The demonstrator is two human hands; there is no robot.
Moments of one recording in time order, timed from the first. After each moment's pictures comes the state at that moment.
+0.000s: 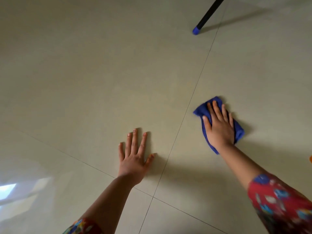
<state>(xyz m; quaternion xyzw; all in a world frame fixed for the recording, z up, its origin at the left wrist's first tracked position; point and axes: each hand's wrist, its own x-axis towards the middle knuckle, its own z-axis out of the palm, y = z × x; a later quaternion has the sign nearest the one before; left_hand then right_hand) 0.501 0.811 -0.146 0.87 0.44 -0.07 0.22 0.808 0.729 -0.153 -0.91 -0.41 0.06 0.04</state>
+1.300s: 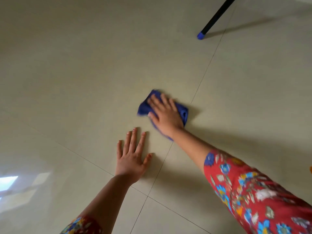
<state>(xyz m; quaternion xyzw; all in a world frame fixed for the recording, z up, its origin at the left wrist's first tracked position) 0.503 0.804 -0.152 0.87 0.46 -0.04 0.18 0.712 0.851 -0.156 -0.76 -0.64 0.09 0.08</state>
